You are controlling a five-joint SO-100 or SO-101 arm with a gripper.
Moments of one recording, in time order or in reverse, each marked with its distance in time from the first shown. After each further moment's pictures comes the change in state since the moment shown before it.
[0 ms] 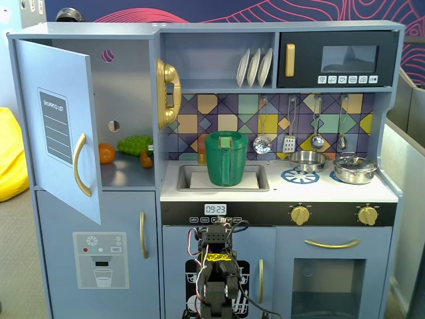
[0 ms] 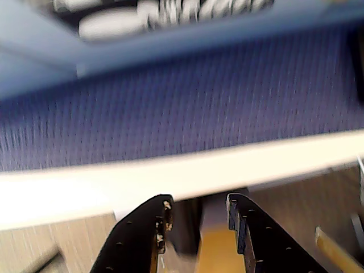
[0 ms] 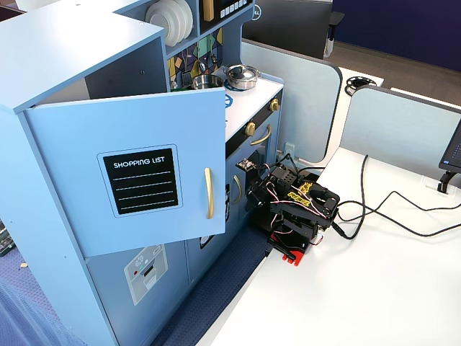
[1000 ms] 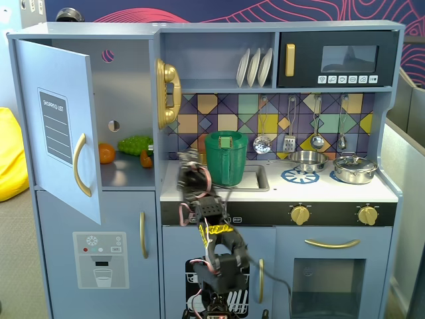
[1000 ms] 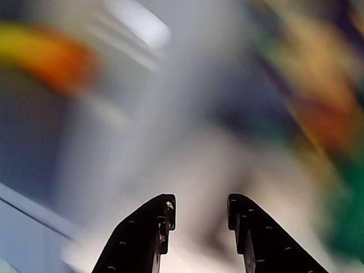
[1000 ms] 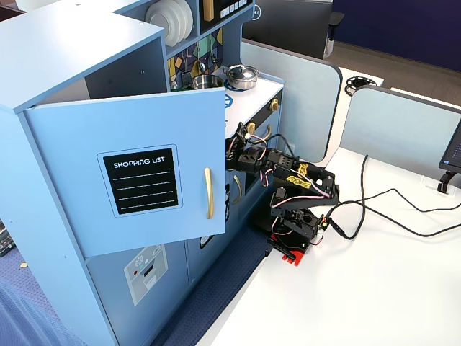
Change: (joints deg) arm -11.7 -19.9 -26.8 -53.0 -18.7
